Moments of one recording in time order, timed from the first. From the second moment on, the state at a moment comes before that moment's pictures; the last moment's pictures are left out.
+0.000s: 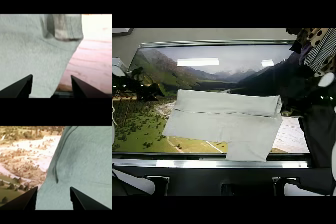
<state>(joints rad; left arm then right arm) 0.26 -1.81 1.77 1.18 -1.48 -1.55 -0.23 -1.44 1.35 -1.30 1.53 1.51</state>
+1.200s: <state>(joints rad) 0.42 -1.49 1.17 1.01 -1.36 -1.49 -0.33 -0.96 0.34 -0.93 1.35 1.51</state>
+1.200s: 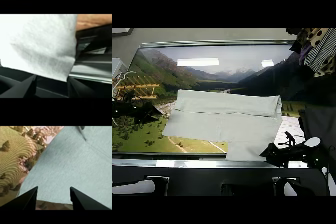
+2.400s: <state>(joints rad) 0.52 -1.43 0.88 1.03 -1.29 -1.34 -0.33 -0.97 0.32 -0.87 1.31 1.45</state>
